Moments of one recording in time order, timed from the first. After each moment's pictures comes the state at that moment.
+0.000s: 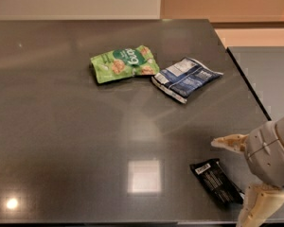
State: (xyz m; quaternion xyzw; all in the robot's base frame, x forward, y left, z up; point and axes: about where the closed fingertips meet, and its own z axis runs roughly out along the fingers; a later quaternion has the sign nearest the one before) arm 0.312 -0.170 0.840 -0.71 0.68 0.10 0.16
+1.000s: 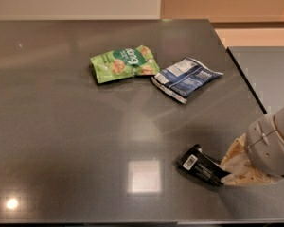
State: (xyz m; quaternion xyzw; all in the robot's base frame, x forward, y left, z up) arm 0.325 -0.177 0.843 -0.71 0.68 0.09 0.15
